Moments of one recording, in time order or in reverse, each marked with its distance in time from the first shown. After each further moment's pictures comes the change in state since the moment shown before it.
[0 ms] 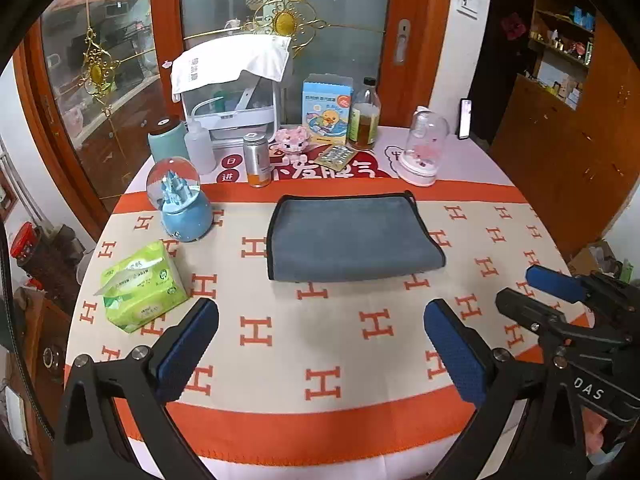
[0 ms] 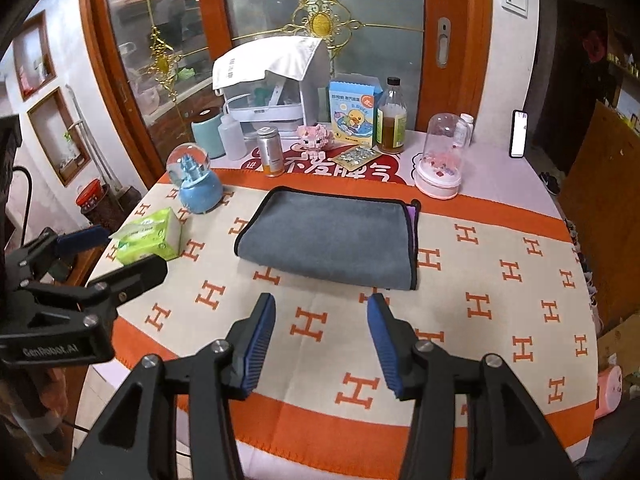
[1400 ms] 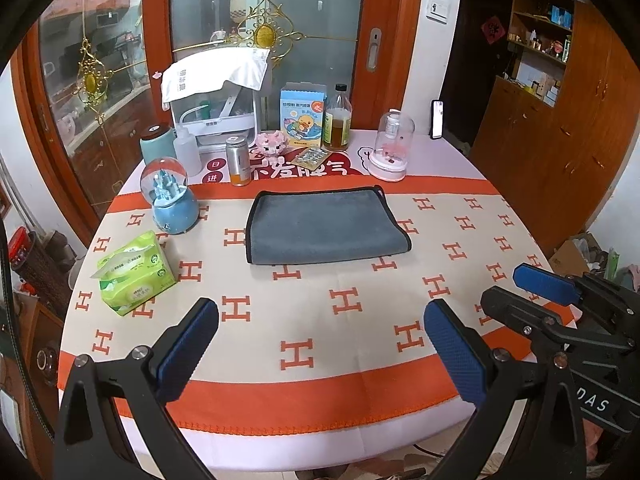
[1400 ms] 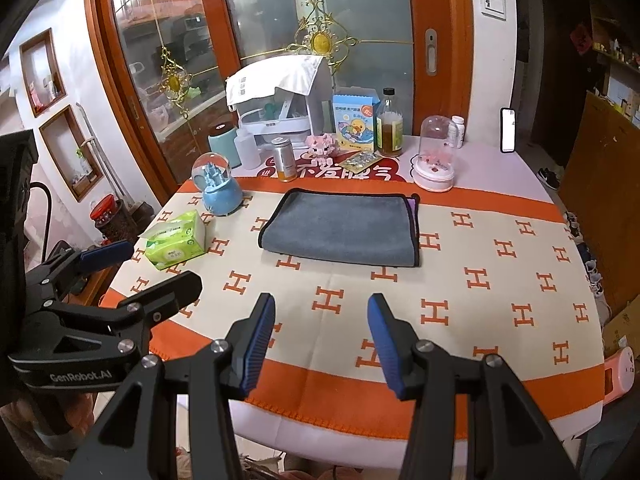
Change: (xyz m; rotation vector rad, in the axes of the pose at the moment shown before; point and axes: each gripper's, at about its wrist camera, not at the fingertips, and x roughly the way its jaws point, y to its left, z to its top) left arm -0.043 -0.033 -0.036 0.016 -0.035 -0.037; right arm -0.055 0.009 -0.038 0.050 -0.062 0.025
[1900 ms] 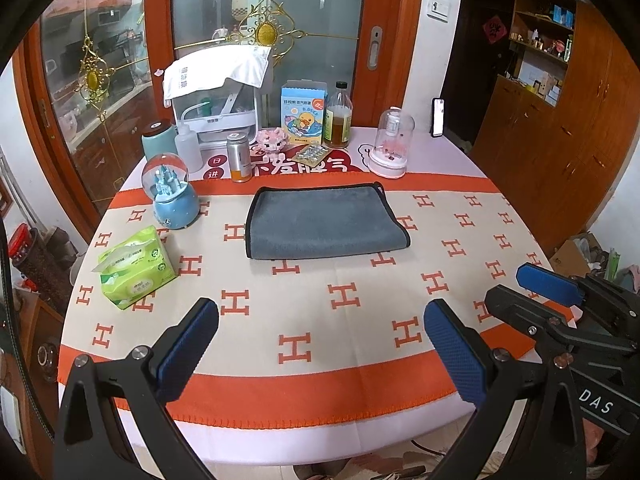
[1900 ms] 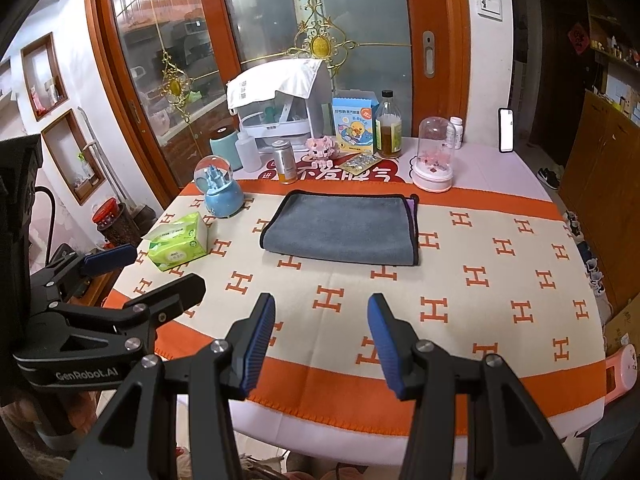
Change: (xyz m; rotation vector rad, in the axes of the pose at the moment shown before) left arm -0.004 -0.005 -0.004 -0.008 0.004 0.010; right arm -0.002 -0.002 -0.001 0.000 -0.001 0.002
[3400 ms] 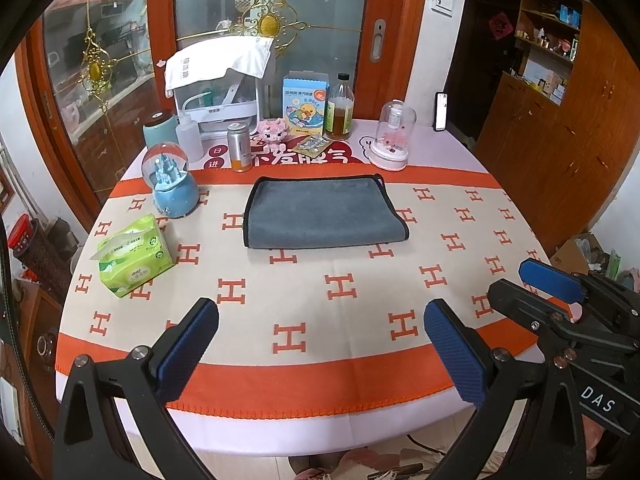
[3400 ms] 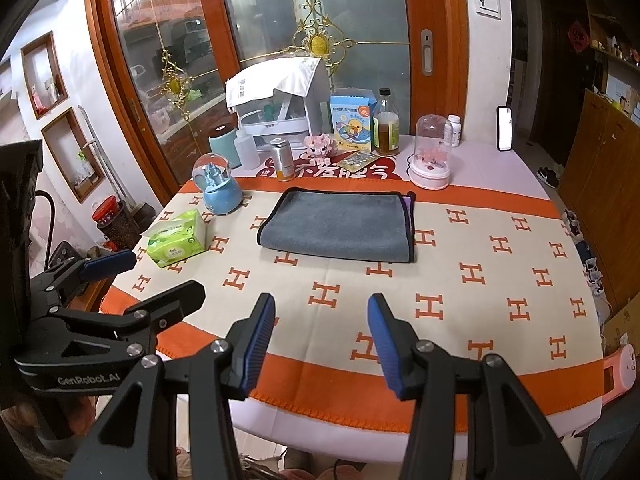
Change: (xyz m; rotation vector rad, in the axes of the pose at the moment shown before) left arm -0.001 -0.005 -0.010 -0.015 0.027 0.005; right arm -0.006 -0.003 -0.004 0.003 0.000 0.002
